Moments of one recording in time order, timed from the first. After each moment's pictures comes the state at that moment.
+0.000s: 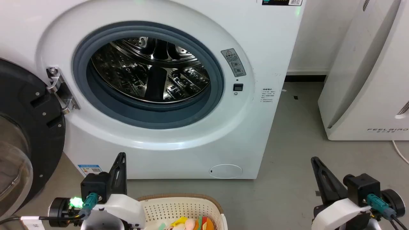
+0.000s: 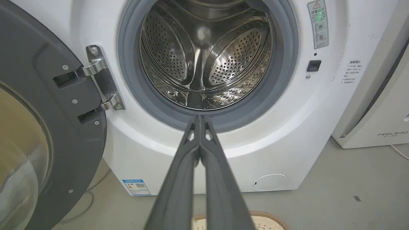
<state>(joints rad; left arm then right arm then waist) -0.01 0.05 0.00 0.00 0.00 0.00 0.00 0.01 -0.05 0.00 0.00 0.01 0.13 0.00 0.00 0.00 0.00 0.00</state>
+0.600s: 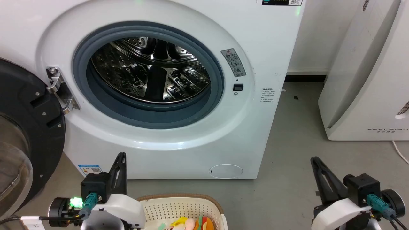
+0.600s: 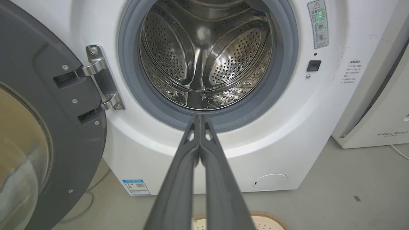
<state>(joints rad) -0.01 0.05 0.00 0.00 0.00 0.00 0.00 0.01 -0.05 0.00 0.00 0.01 0.13 0.00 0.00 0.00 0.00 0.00</state>
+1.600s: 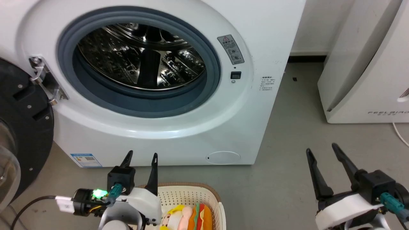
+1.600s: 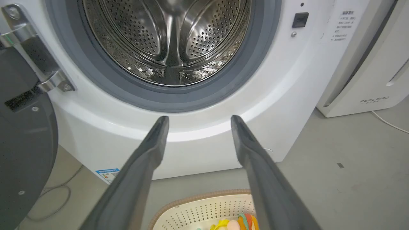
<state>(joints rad) -0.11 0.05 -0.09 0.19 0.00 0.01 -0.05 0.00 -0.05 -0.01 -0.04 0.05 0.13 -0.05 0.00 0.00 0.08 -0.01</state>
